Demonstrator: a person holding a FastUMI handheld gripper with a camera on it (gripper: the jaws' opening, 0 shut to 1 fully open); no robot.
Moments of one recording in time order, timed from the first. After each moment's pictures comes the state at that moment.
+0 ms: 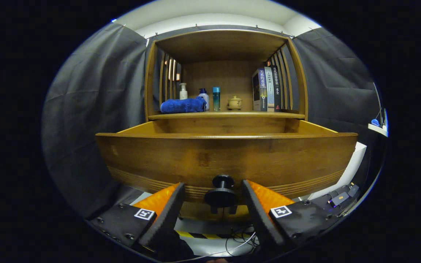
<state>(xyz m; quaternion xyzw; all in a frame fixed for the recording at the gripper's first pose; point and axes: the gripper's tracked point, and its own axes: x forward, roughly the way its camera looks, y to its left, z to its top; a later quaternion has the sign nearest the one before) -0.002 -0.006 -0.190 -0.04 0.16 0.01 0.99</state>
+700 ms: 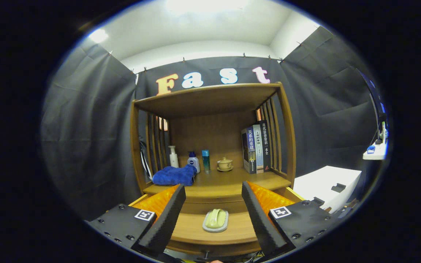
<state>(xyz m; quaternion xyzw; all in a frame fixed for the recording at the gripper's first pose) 0.078 -0.041 0.027 0.00 0.04 -0.01 1.00</state>
